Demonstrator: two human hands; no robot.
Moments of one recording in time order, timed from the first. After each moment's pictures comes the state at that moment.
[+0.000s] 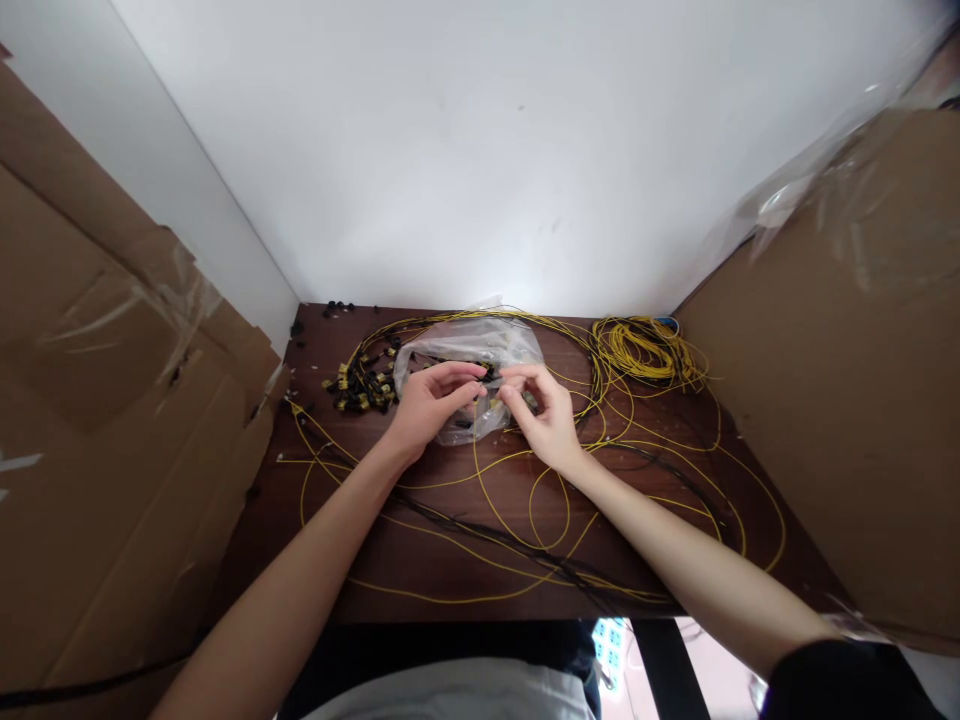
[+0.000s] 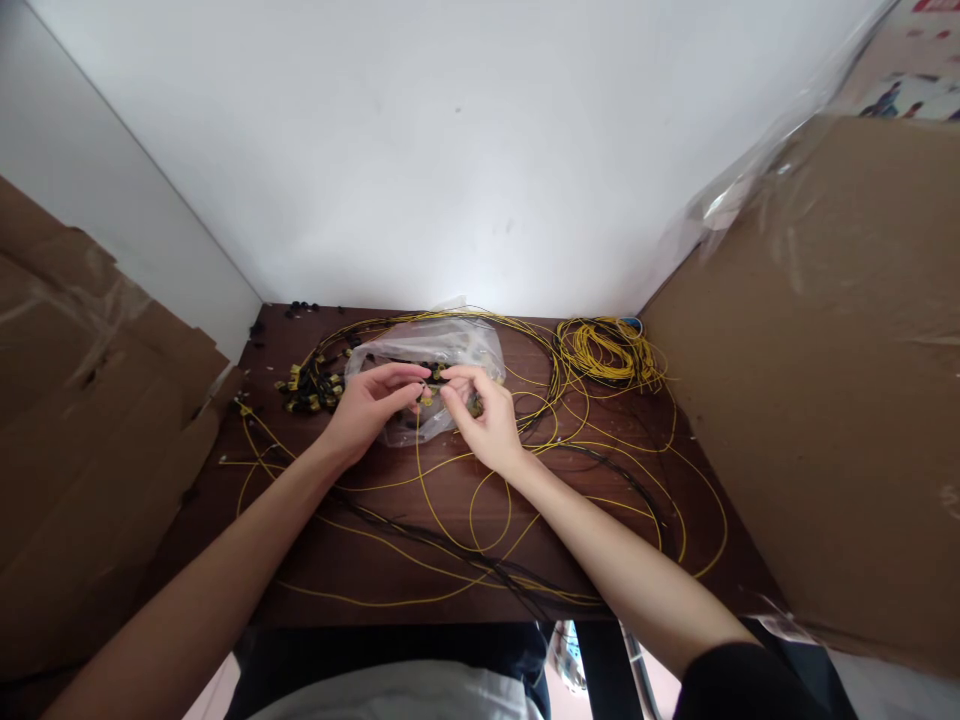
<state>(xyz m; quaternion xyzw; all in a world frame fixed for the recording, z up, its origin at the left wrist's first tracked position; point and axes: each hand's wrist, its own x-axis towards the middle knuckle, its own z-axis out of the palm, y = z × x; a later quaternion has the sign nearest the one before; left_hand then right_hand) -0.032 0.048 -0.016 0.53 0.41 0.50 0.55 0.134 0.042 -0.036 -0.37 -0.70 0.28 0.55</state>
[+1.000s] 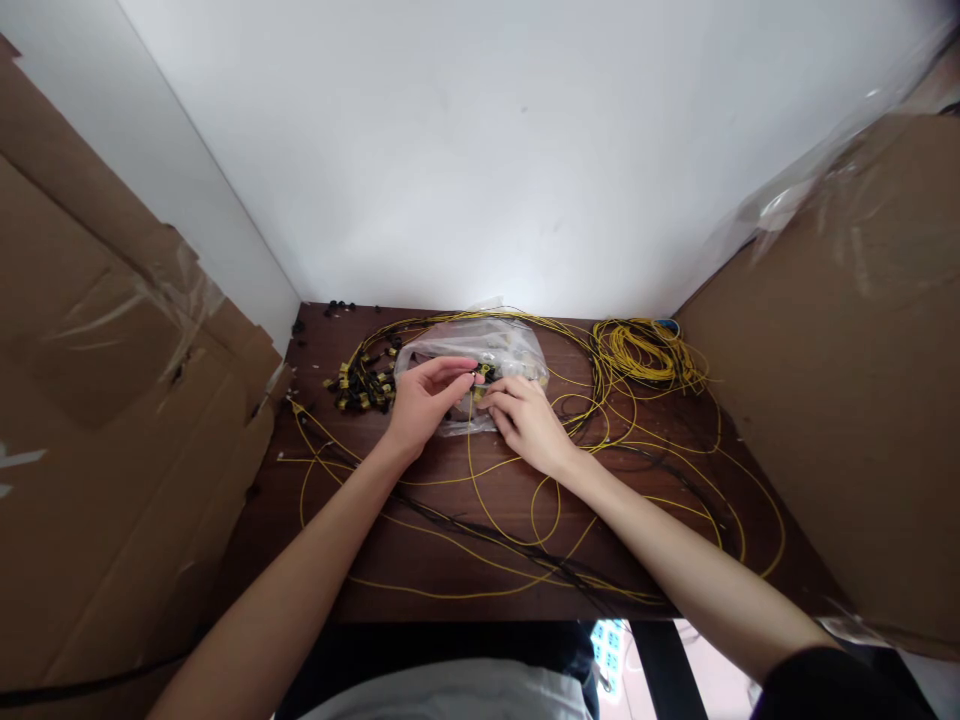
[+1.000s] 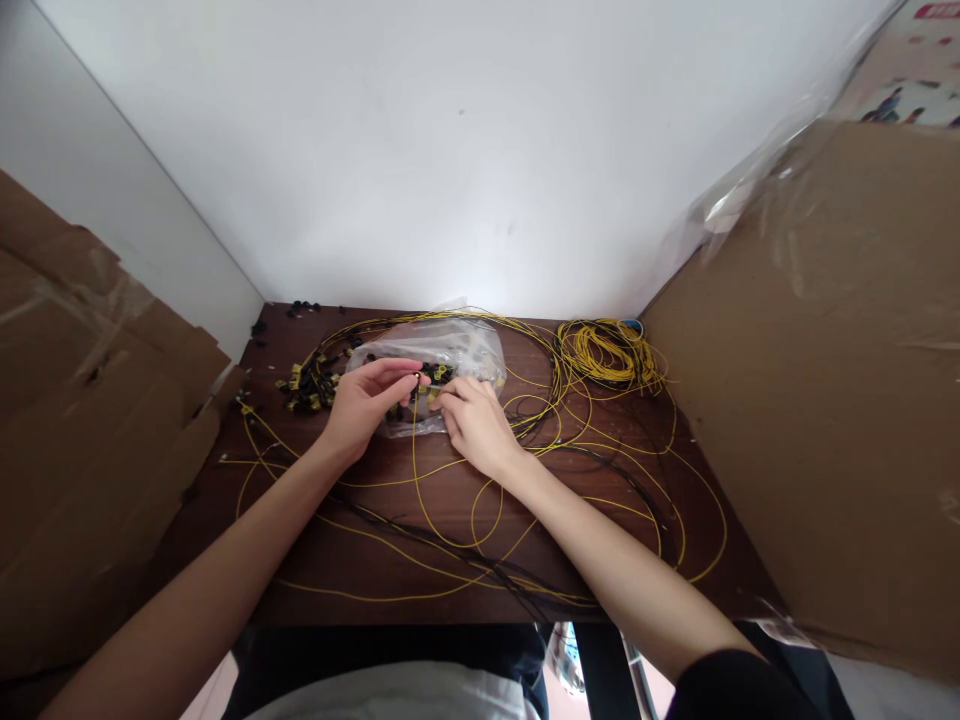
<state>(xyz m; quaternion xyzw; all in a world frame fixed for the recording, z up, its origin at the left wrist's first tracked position) -0.032 0.050 -0.020 0.52 0.43 0.55 0.49 0.137 0.049 -0.045 -0.39 -0.86 0.10 0.31</state>
